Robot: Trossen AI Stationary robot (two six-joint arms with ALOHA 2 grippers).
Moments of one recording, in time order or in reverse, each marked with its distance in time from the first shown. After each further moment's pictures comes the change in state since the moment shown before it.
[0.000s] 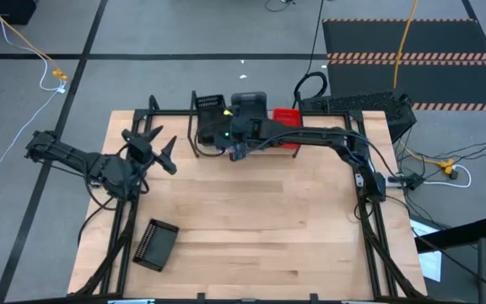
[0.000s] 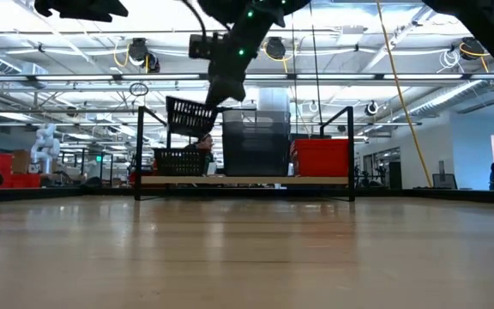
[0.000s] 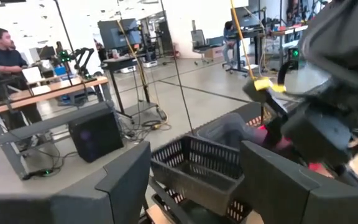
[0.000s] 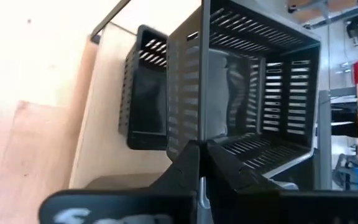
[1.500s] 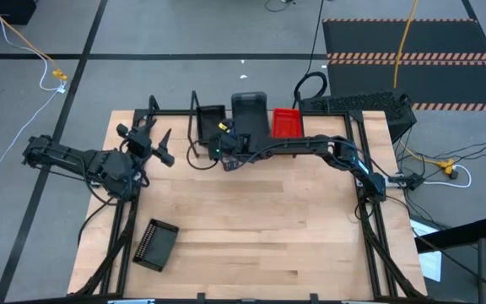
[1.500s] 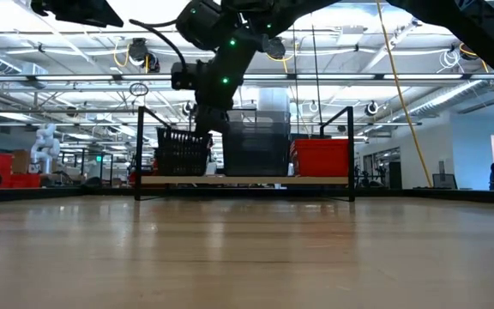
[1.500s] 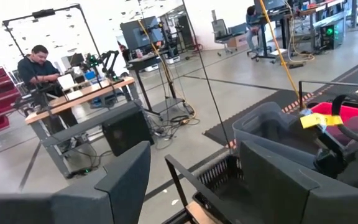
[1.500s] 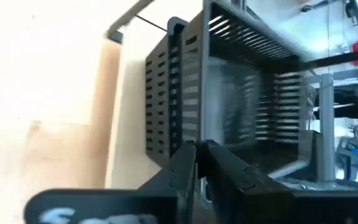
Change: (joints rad) left arm 0.098 -0.041 0.000 -0.069 -0.005 0.092; right arm 0.054 0.131 -0.003 0.070 0.093 0.095
